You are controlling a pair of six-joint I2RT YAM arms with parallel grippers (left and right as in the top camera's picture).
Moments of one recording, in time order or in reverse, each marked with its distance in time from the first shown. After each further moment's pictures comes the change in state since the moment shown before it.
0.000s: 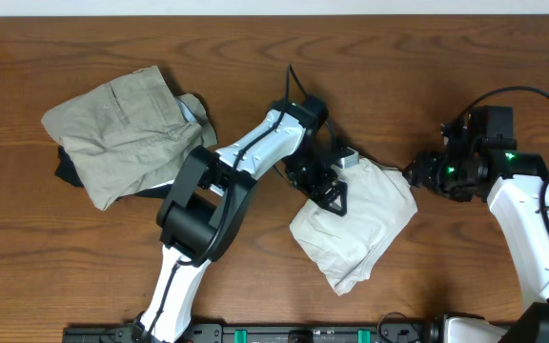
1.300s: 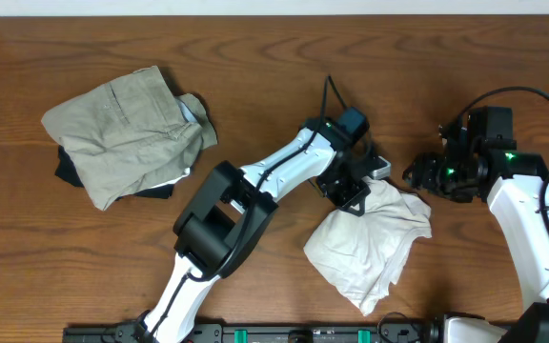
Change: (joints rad) left arm -0.159 -0.006 0.016 0.200 -0.118 -0.156; right arm 0.000 0.000 0.000 -0.014 0.000 -0.024
